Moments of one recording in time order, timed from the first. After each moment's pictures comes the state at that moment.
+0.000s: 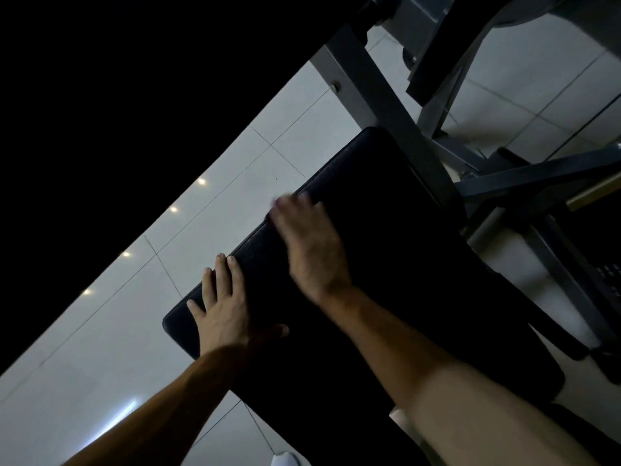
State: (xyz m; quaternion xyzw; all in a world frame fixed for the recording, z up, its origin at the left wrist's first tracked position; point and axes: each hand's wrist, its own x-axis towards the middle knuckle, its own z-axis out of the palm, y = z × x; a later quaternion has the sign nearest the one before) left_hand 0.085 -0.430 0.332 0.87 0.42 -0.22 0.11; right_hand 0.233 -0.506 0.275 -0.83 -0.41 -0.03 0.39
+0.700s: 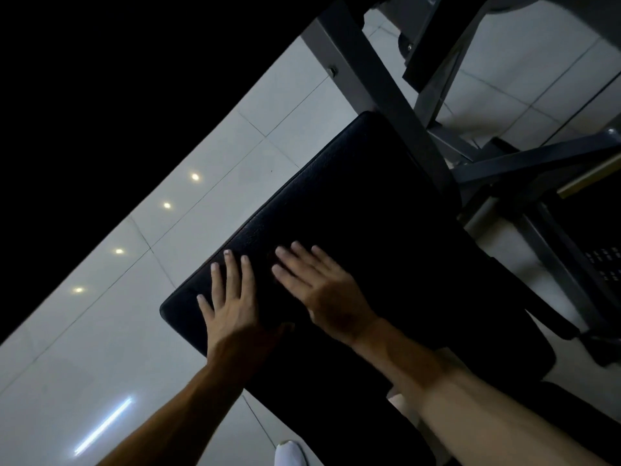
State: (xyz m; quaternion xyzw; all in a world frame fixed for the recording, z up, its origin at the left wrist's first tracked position) left_hand 0.068 -0.455 0.325 0.89 0.38 -0.20 0.13; right_hand 0.189 -0.575 0.245 -0.78 -0.56 0.01 0.28
